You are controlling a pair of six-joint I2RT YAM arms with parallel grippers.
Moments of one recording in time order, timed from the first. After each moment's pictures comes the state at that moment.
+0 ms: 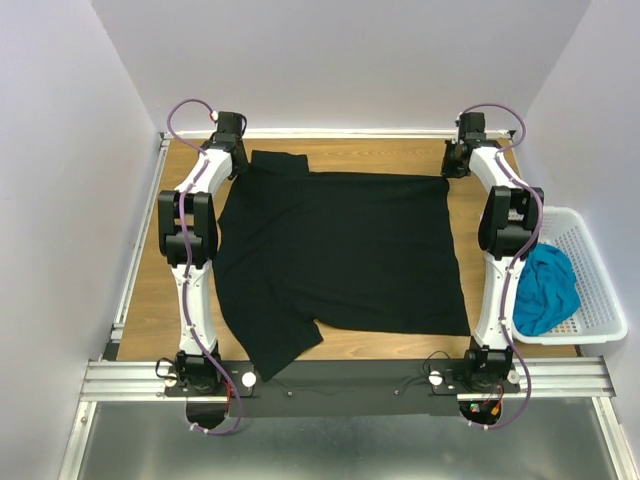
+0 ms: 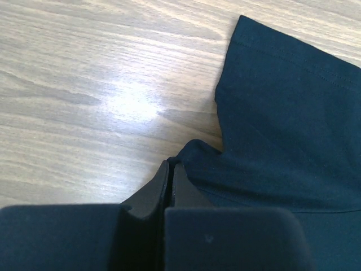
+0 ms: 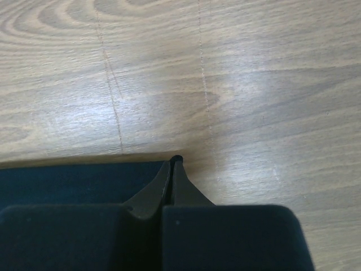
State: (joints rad) left arm -0.06 2.27 1.92 -0.49 -0.19 -0.29; right arm -0.04 2.36 1.99 -0.54 0.01 0.15
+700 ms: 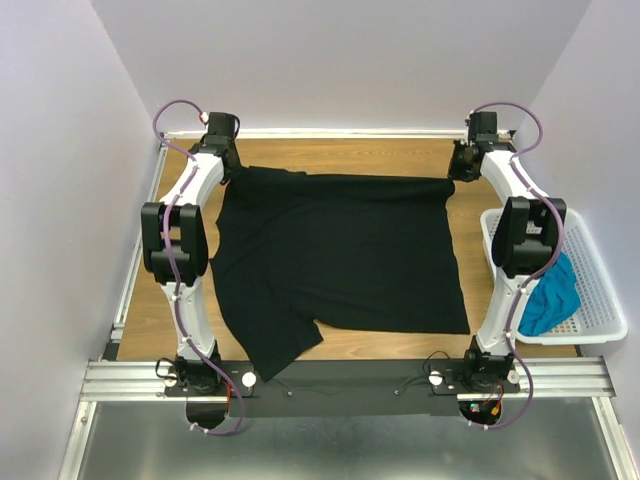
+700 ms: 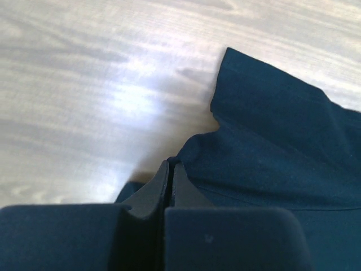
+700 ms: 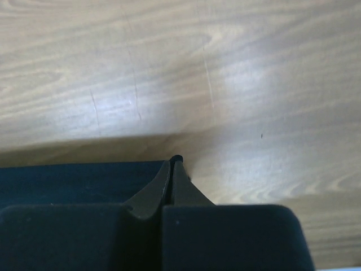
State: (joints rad) left arm -0.06 2.06 1.74 -0.53 -0.20 -0.32; right arm -0.04 2.11 1.77 -0.54 0.01 0.18
